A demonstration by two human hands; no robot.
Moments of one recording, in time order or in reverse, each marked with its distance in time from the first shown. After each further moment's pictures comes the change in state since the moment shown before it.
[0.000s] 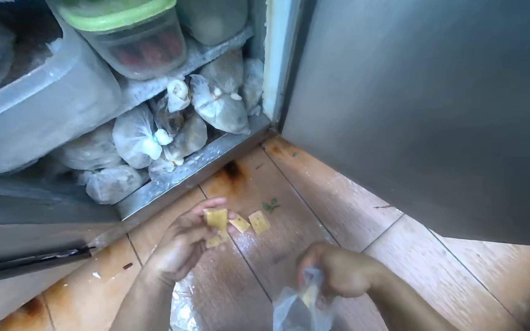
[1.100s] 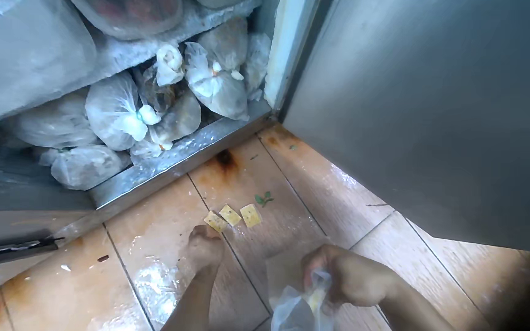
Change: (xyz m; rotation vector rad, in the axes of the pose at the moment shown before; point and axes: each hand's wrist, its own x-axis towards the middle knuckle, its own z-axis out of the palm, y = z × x) left_hand 0.054 -0.168 0.003 0.924 0.755 -0.378; right_hand -0.016 0.016 0.003 0.130 0.042 -0.001
